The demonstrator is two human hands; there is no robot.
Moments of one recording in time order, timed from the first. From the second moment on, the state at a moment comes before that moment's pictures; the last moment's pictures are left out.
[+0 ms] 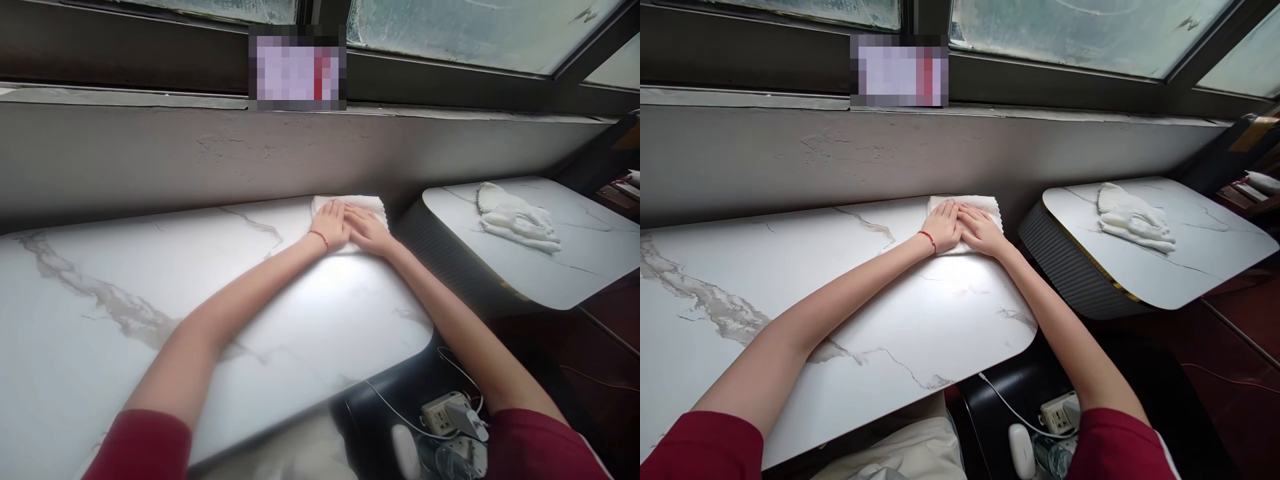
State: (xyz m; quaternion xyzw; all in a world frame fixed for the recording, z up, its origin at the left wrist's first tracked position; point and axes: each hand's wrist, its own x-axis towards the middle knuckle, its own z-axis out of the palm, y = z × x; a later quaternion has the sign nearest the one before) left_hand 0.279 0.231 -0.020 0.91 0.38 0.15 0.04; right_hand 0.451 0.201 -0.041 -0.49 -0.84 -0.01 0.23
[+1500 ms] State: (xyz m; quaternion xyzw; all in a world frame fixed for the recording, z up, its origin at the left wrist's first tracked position) left_hand 0.180 0.133 -0.025 0.92 0.38 0.12 0.01; right_hand 0.345 0.094 -0.048 -0.52 -0.82 -0.05 0.23
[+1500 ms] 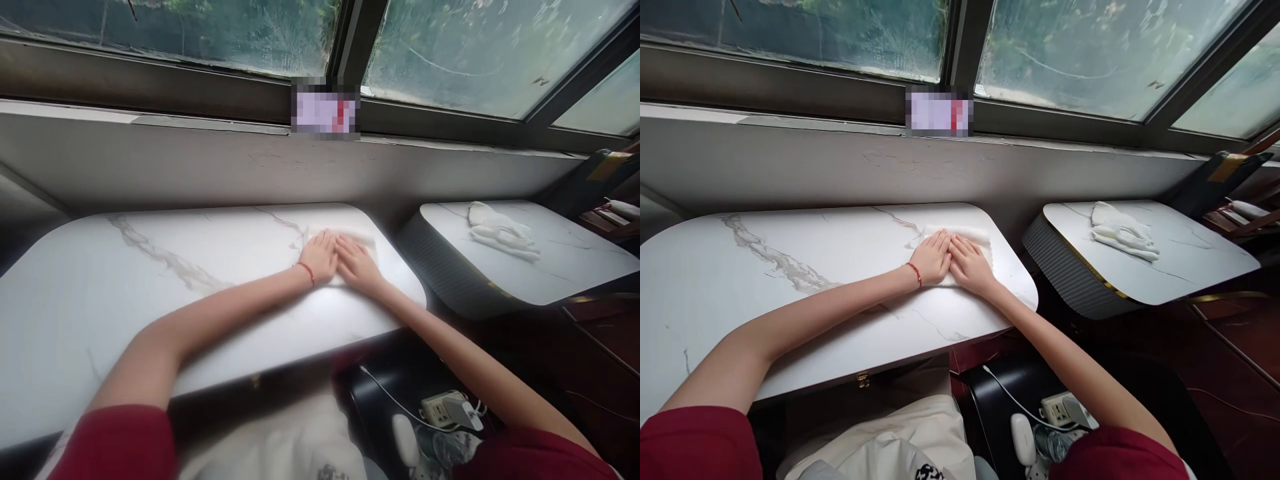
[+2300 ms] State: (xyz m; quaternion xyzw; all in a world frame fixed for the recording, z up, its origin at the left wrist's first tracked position) left_hand 0.135 0.114 -0.024 0.91 0.40 0.13 -0.01; right_hand 0.303 0.083 -0.041 -0.47 -0.85 -0.03 0.24
